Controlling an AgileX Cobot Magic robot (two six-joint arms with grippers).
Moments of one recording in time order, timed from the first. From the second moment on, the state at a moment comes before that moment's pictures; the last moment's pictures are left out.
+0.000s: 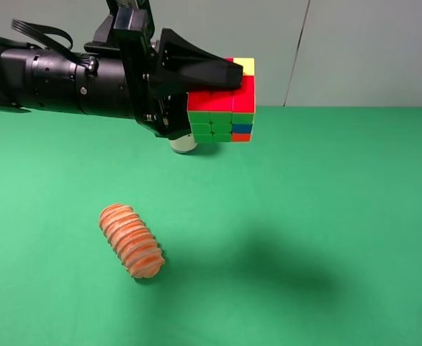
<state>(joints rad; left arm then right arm) -0.43 1.68 -0.86 -1.73 1.15 1.19 0.40 0.02 -0.52 -0.05 1.06 0.06</state>
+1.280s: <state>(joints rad) -0.43 1.68 -0.86 -1.73 1.13 1.22 0.08 -0.01 -0.51 -0.04 1.06 0.06</state>
